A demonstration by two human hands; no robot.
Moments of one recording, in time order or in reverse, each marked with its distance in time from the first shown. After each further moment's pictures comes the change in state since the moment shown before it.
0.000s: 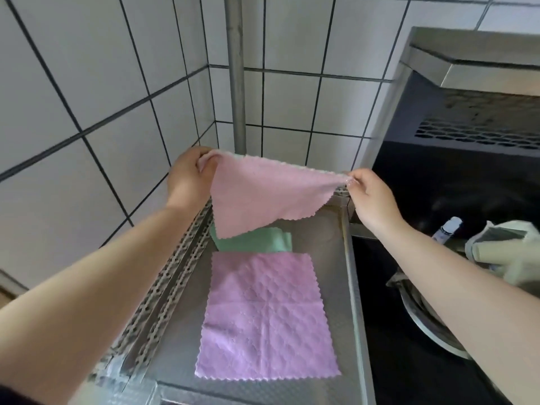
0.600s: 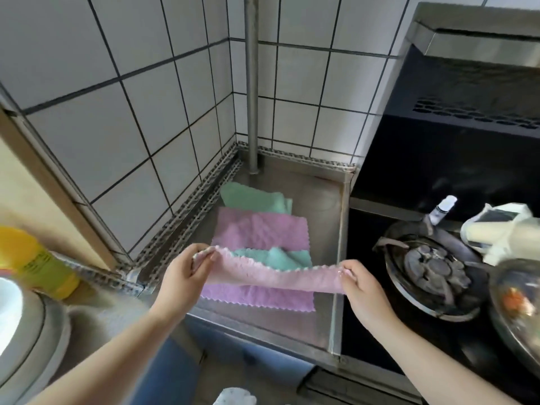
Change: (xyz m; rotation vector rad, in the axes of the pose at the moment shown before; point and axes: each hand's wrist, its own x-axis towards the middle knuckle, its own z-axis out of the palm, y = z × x) left_hand -0.278 -0.018 -0.037 0.001 -0.162 -0.177; right_hand -0.225 0.084 -0.016 0.194 -0.351 0.159
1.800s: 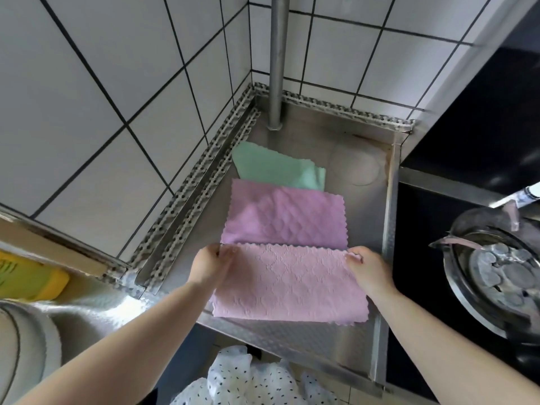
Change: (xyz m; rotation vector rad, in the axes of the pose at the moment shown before) left_hand 0.081 -0.110 0.066 0.201 -0.213 -0.622; right_hand 0.126 0.063 0.079 -0.347 -0.060 0.448
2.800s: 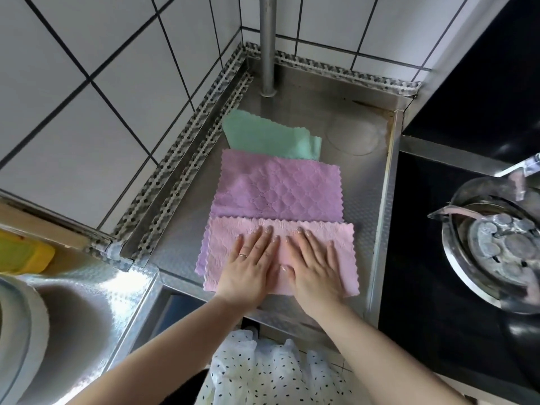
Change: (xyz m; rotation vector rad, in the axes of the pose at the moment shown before) left_hand -0.066 -0.005 0.071 0.706 -0.047 0.783; right_hand -0.072 -0.006 0.076 -0.574 0.023 -0.607
